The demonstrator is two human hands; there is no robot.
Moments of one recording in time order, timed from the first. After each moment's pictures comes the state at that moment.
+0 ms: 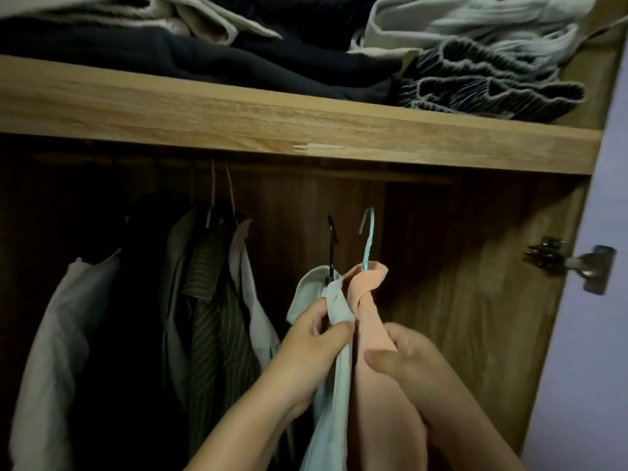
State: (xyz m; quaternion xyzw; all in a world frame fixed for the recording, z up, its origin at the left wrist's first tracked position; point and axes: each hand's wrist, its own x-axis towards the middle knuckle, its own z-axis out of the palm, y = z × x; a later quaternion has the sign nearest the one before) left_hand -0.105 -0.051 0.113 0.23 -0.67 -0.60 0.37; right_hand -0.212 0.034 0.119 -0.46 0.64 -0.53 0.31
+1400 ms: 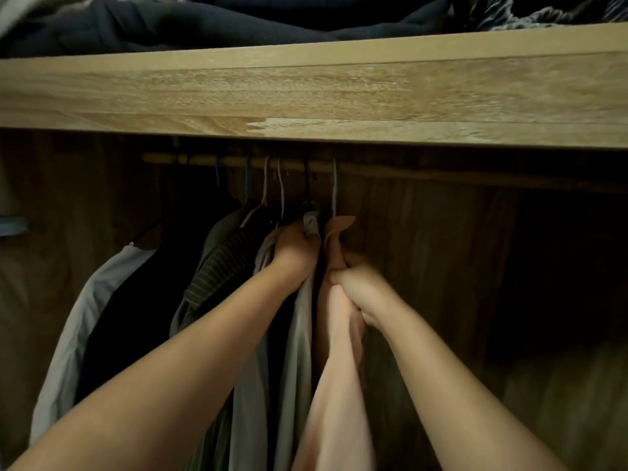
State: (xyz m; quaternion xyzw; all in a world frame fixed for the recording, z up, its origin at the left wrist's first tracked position) left_hand -0.164 -0.207 0.183 0.58 -0.59 -0.18 0.53; right_hand -0.259 -0.192 0.155 -0.61 0.52 -0.49 0.35
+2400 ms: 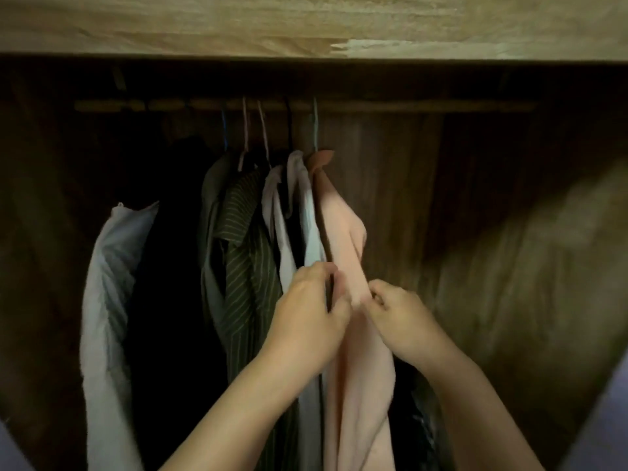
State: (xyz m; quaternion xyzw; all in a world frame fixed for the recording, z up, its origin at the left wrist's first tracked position) left_hand -0.080 -0.070 0.085 0.41 -0.80 -0.19 0.39; right_hand -0.213 -0.049 0.070 -0.58 0.72 -0.35 0.12
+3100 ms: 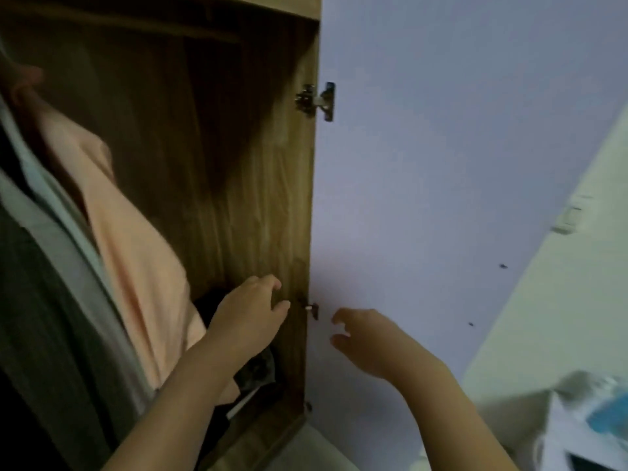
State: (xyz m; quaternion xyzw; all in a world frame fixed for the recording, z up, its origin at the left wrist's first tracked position) left_hand -0.131 0.092 0.012 0.22 -0.94 -0.22 0.10; right_hand -0.208 0.245 0.004 -0.35 0.92 -0.14 0.15
